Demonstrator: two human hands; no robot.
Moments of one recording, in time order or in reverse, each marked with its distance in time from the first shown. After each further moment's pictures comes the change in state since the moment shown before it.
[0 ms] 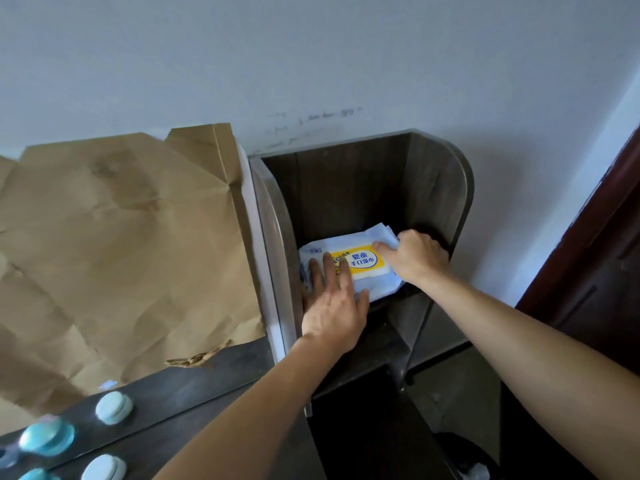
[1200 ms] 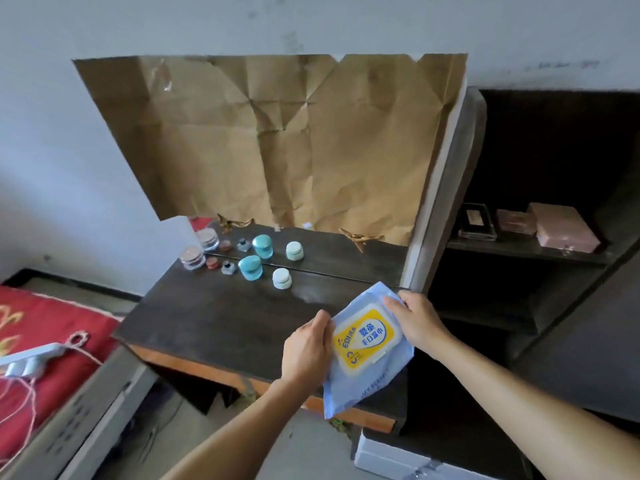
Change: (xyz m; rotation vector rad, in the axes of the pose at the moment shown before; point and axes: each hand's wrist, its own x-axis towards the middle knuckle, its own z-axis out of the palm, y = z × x) left_hand -0.315 -0.056 0.000 -0.208 0.298 -0.653; right_hand -0.249 -0.024 0.080 0.672 -0.713 -0.477
